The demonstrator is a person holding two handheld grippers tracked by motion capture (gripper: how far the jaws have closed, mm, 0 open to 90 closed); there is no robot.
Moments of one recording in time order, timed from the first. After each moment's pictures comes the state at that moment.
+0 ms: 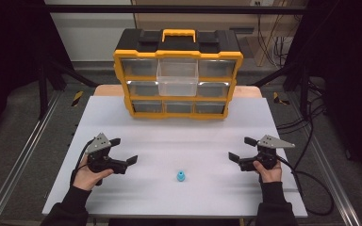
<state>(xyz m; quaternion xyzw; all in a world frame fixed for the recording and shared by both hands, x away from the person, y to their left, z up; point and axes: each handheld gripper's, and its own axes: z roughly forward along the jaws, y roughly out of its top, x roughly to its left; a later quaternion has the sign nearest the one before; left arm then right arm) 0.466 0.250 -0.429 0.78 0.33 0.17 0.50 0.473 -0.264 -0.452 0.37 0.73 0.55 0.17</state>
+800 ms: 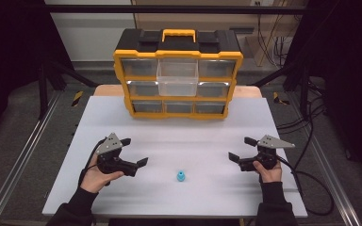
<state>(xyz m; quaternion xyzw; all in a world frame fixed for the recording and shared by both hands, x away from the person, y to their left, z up) 0.460 0.218 -0.417 0.79 0.31 0.16 0.50 0.473 -0.264 -0.452 0.37 0.73 0.55 0.17</state>
